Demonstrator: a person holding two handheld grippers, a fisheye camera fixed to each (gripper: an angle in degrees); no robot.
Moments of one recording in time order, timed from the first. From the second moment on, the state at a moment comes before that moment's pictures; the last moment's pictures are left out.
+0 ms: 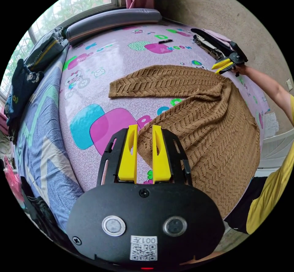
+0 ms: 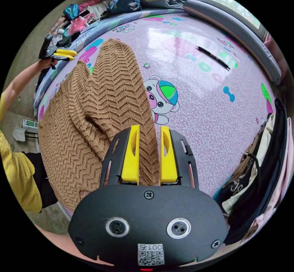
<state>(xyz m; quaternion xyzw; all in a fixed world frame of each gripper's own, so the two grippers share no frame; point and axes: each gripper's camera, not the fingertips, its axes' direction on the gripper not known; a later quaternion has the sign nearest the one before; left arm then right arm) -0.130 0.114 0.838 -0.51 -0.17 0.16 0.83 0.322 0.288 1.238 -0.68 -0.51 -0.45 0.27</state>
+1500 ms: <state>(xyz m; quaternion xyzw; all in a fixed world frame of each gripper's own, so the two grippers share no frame) -0.067 0.032 0.977 -0.55 -0.33 0.28 0.72 0.181 0.200 1.293 -0.57 -0.41 -0.58 0.41</state>
